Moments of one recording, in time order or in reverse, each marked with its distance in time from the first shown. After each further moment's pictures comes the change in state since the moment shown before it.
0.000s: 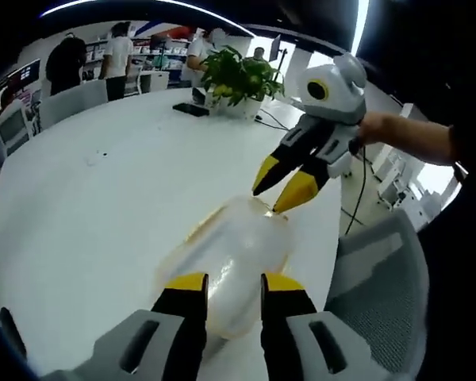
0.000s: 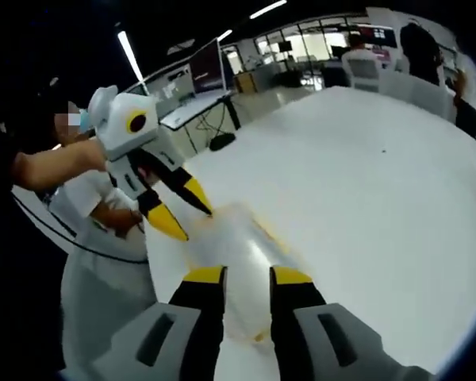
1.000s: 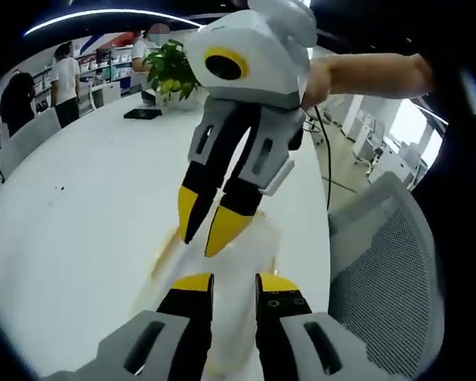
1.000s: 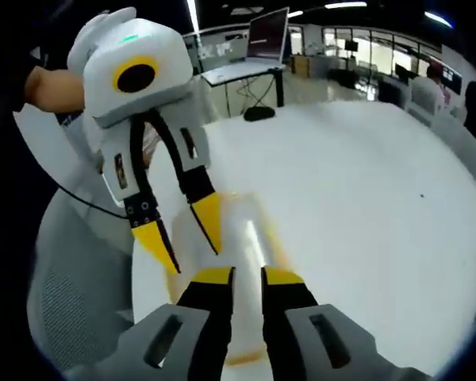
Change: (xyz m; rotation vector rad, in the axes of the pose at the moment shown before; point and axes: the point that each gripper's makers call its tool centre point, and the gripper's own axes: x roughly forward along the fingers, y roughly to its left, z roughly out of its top) left arm 0.037 -0.026 0.008 0.218 0.060 -0.115; right arm 0.043 -0.004 -0.001 -0.304 0.149 0.086
